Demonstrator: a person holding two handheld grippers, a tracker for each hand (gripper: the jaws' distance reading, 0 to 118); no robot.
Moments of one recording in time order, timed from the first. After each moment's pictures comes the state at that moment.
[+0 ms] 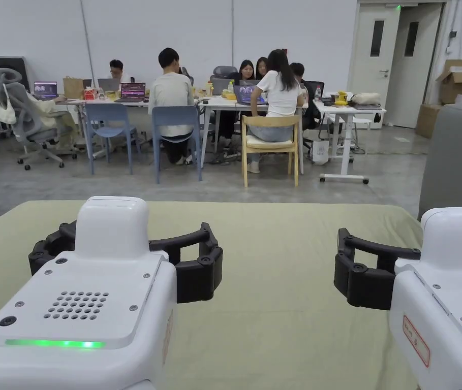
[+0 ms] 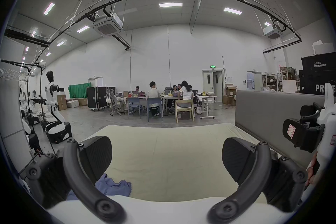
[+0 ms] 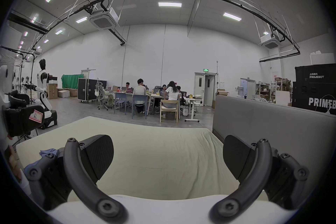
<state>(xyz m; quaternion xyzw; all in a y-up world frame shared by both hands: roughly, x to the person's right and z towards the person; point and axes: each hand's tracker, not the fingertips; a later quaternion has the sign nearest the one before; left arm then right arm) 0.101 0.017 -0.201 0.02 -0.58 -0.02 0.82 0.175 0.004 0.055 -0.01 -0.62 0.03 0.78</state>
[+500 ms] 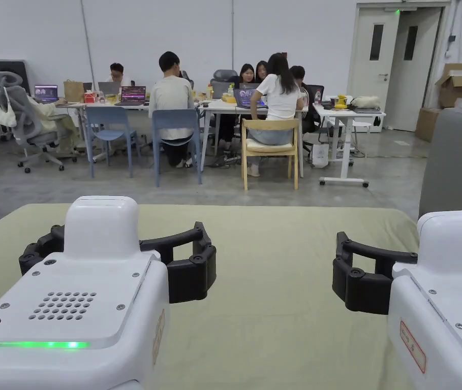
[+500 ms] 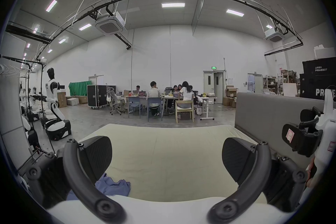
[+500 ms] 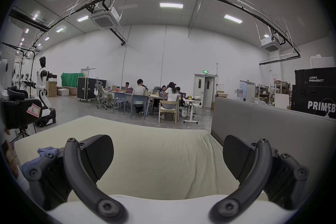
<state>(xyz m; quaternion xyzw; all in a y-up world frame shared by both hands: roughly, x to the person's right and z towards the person) 0.099 0.021 -0.206 0.01 -0.58 -0.01 0.82 0.174 0.005 0.052 -0.02 -0.62 0.04 0.78</state>
